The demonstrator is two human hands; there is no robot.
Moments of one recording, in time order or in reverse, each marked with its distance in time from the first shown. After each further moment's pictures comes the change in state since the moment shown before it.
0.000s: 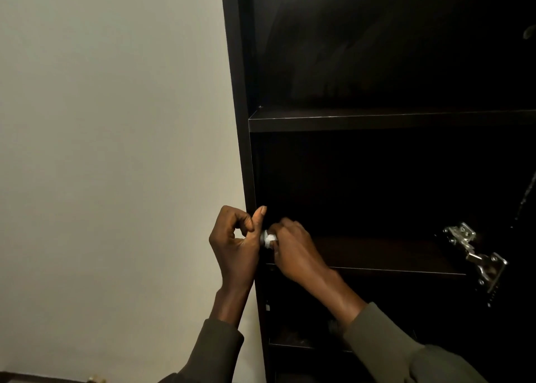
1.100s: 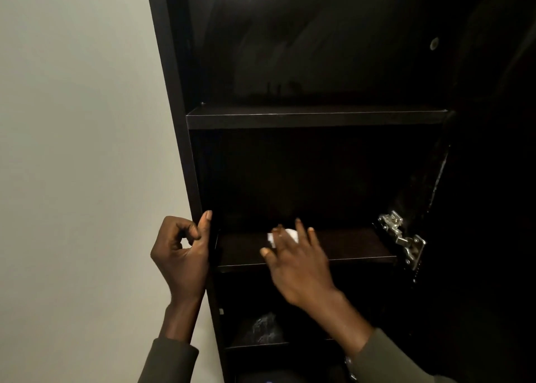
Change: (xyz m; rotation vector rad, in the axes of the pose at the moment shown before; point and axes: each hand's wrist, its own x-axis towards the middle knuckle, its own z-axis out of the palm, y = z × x) left_hand -0.009 -0.007 0.005 0.017 0.051 0.004; right_hand -0.061 0.056 -0.034 -0.483 -0.131 0.135
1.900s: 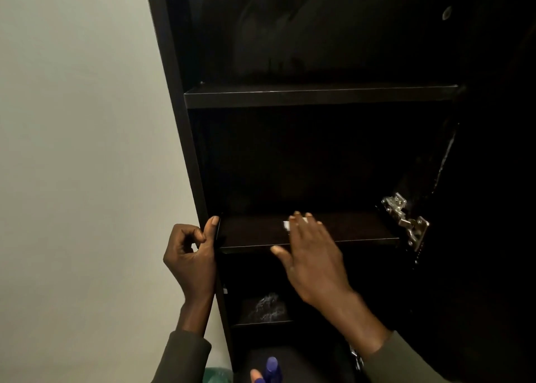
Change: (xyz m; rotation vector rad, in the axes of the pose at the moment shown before) left_hand -0.039 -0.019 -0.001 -0.061 0.018 -0.215; right_hand -0.024 0.008 0.015 0.166 0.126 0.098
